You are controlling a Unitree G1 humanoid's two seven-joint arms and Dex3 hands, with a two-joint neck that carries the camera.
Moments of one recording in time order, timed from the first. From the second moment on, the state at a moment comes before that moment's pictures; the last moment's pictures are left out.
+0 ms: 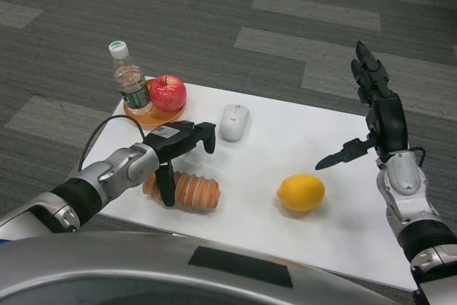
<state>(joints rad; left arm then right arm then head) -0.24 0.40 -0.38 0.59 0.74 -0.34 0.12 -0.40 -0.42 0.37 0.79 0.30 -0.88 -0.05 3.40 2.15</state>
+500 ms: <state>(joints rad) -0.24 0.39 -0.33 0.59 0.75 -0.35 0.12 -0.39 -0.42 0.37 0.78 0.30 -0.88 -0.05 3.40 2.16</state>
